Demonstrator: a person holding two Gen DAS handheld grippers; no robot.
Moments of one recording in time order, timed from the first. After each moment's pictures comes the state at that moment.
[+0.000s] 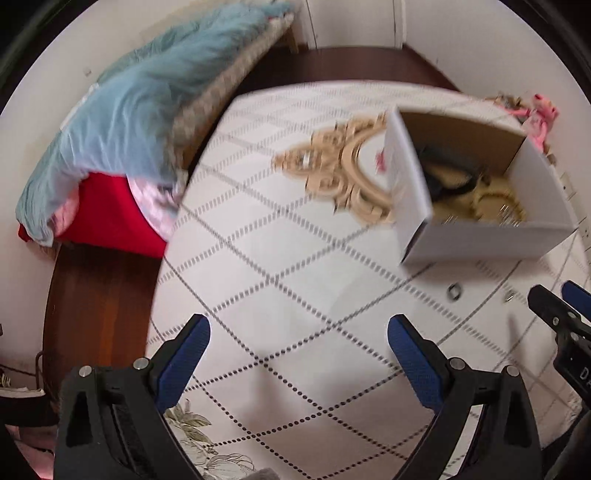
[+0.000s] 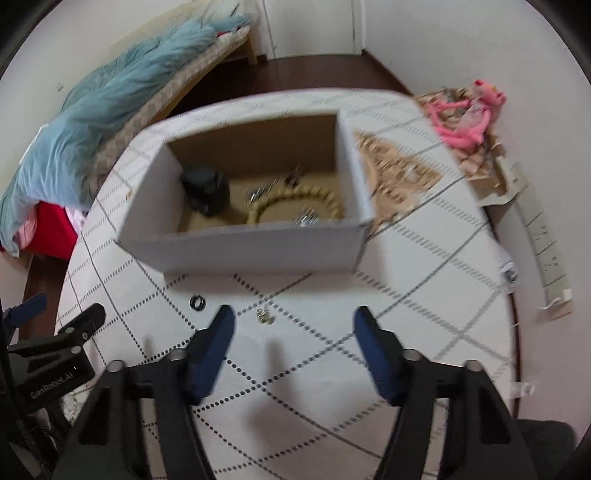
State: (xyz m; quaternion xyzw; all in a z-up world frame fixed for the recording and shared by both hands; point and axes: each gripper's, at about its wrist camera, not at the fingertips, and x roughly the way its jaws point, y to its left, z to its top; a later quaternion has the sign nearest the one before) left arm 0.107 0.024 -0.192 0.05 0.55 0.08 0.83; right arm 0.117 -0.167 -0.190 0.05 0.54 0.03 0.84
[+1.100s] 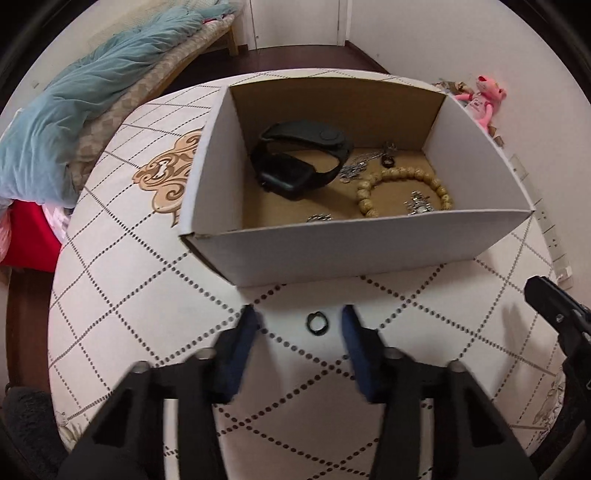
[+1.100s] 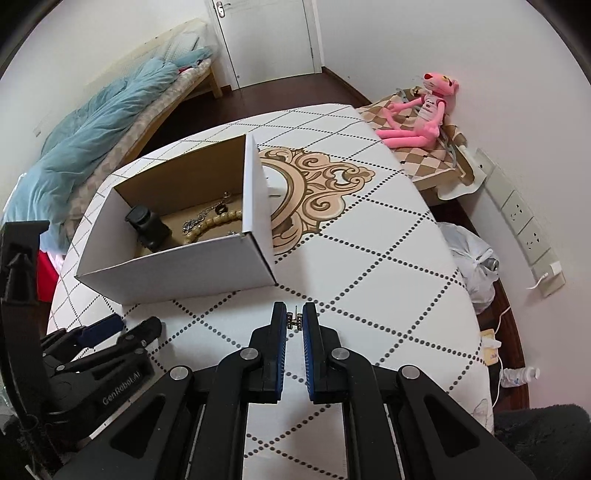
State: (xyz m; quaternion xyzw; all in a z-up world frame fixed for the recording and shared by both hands) left arm 0.133 -0.068 -0.220 0.03 0.55 -0.04 0.83; right arm 0.101 -0.229 -0.186 0.09 0.49 -0.03 0.87
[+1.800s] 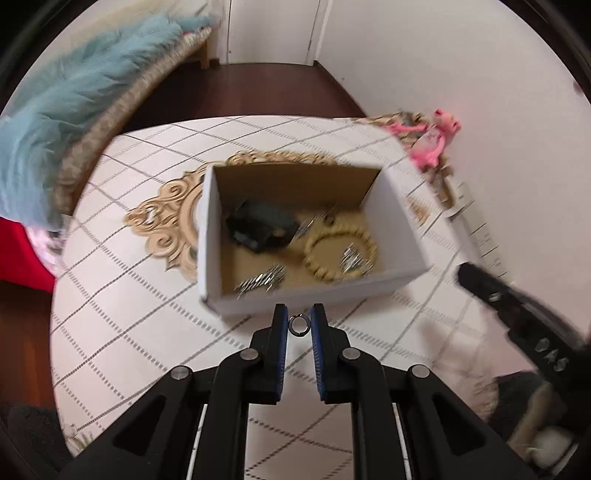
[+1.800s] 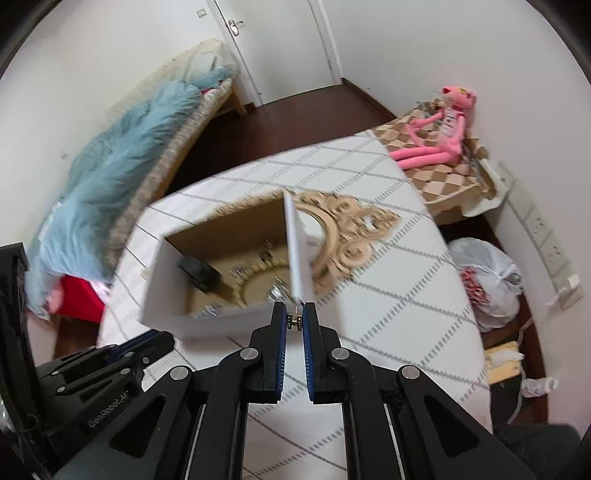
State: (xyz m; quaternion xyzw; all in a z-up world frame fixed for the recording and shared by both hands) left arm 0.142 -0.051 -0.142 -0.04 0.53 -0.13 0.84; right arm 0.122 -0.233 -0.130 0.15 0.46 0.03 0.87
